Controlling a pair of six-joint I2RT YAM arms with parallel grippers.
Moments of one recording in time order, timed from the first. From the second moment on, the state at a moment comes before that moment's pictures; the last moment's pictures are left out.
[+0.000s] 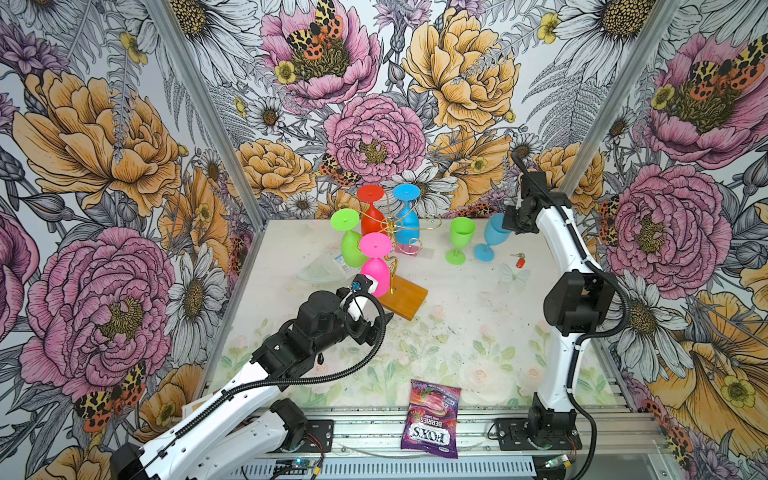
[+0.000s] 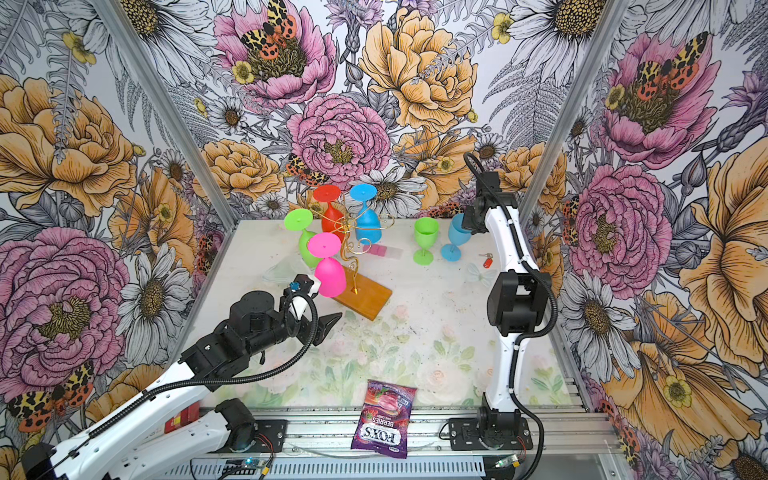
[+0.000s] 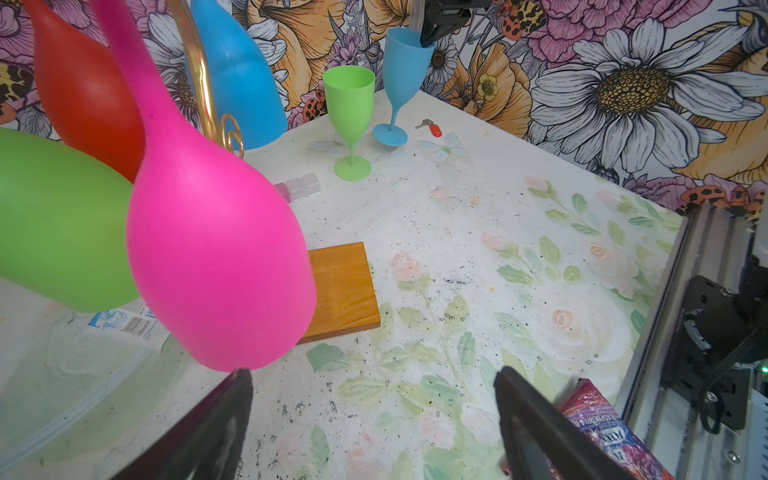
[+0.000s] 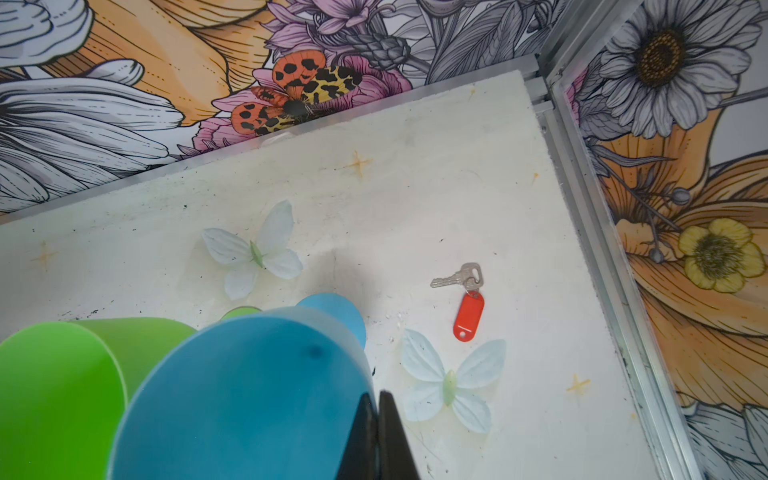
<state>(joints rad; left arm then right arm) -0.72 0.81 0.74 -0.37 0.05 -0.02 -0.03 2.14 2.20 -1.04 0.06 0.22</state>
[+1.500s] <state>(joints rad) -0.71 0.81 0.74 -0.39 0.10 -0.01 -0.01 2.22 2.22 -1.04 0.06 0.22</state>
